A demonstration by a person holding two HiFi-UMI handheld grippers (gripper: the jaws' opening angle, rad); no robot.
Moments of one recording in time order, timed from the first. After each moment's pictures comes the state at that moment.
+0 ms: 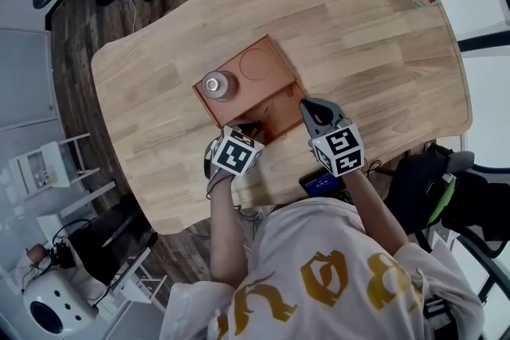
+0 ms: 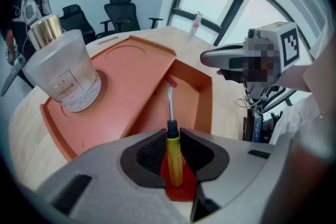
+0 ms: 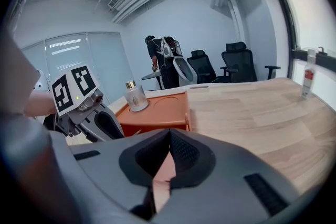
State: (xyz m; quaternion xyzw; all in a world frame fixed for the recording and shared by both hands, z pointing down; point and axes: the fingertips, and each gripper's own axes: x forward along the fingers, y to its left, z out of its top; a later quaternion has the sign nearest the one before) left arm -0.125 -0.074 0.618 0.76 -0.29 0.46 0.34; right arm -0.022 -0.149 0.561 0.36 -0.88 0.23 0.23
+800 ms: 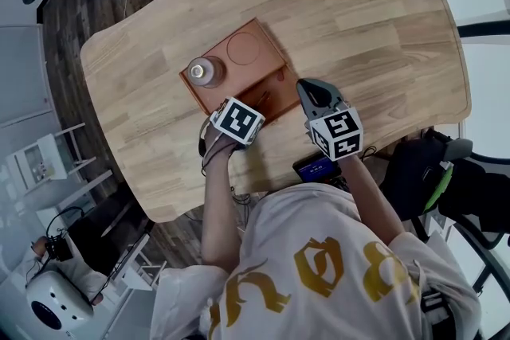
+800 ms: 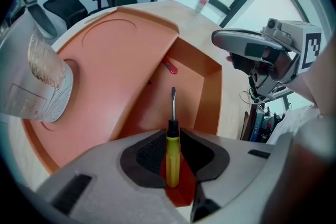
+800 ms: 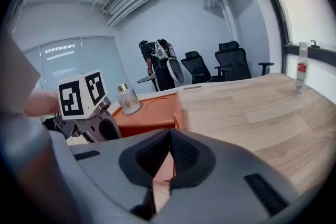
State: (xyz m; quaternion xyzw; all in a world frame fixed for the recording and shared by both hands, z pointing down) left arm -0.112 -0.078 0.640 0.70 -0.24 0.54 0.39; right arm -0.002 -0.162 0.566 0.38 -0.87 0.25 0.21
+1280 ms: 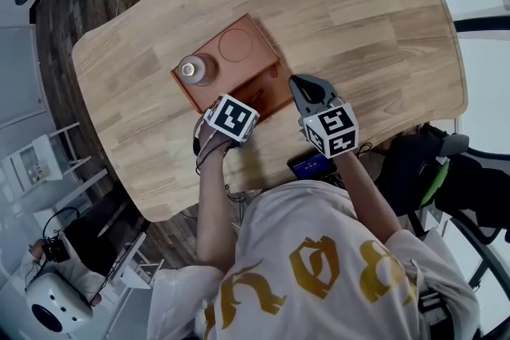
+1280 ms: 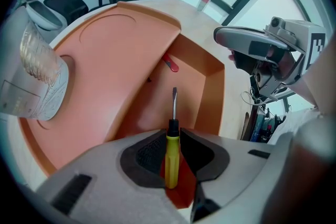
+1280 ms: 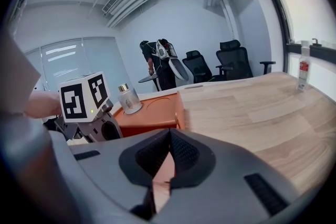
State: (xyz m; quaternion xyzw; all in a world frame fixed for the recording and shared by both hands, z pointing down) left arm -0.111 -0.073 0.646 0.69 -0.24 0.55 0.41; right arm -0.006 -0.161 0.566 0.37 -0.87 0.25 0.21
